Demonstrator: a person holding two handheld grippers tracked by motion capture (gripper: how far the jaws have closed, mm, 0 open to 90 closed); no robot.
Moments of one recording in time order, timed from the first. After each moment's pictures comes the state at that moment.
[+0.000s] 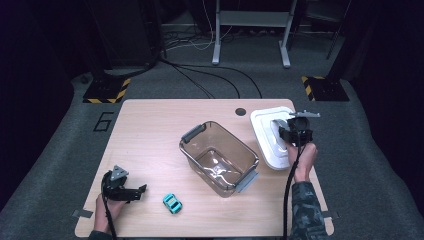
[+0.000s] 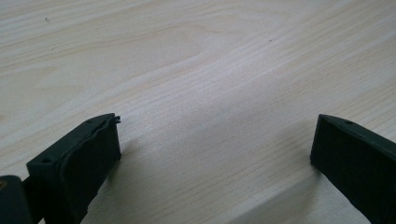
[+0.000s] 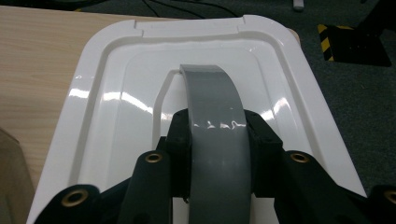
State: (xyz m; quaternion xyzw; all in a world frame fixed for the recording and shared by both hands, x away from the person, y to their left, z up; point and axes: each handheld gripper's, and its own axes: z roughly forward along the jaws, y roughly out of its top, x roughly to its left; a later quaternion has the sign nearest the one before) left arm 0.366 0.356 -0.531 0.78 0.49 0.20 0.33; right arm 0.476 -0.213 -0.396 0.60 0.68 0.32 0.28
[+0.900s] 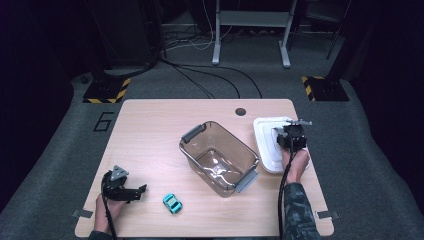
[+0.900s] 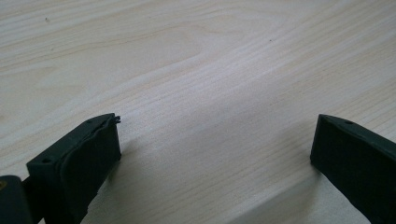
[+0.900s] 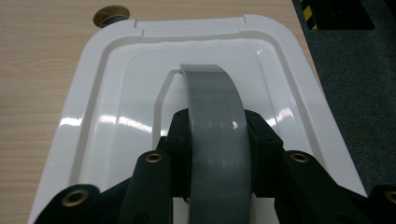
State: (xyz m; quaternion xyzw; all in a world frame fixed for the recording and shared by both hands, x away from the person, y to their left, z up) left arm 0.366 0.356 -0.531 0.78 0.49 0.20 0.33; right arm 0.492 -0.212 -0.447 0.65 0.64 0.29 0.28
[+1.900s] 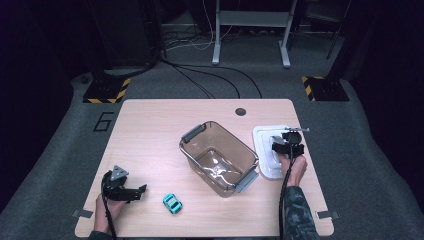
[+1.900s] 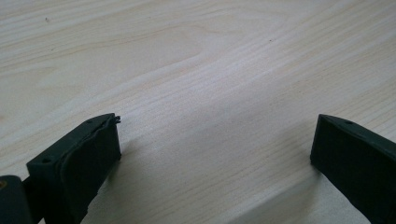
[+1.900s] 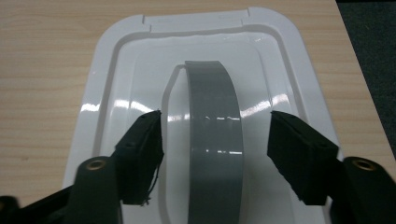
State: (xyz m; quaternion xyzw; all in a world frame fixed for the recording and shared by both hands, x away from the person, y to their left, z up) left arm 0.366 0.356 -0.531 0.78 0.49 0.20 0.33; right arm 0.494 -0.220 -0.483 0.66 0.65 0.28 0.24
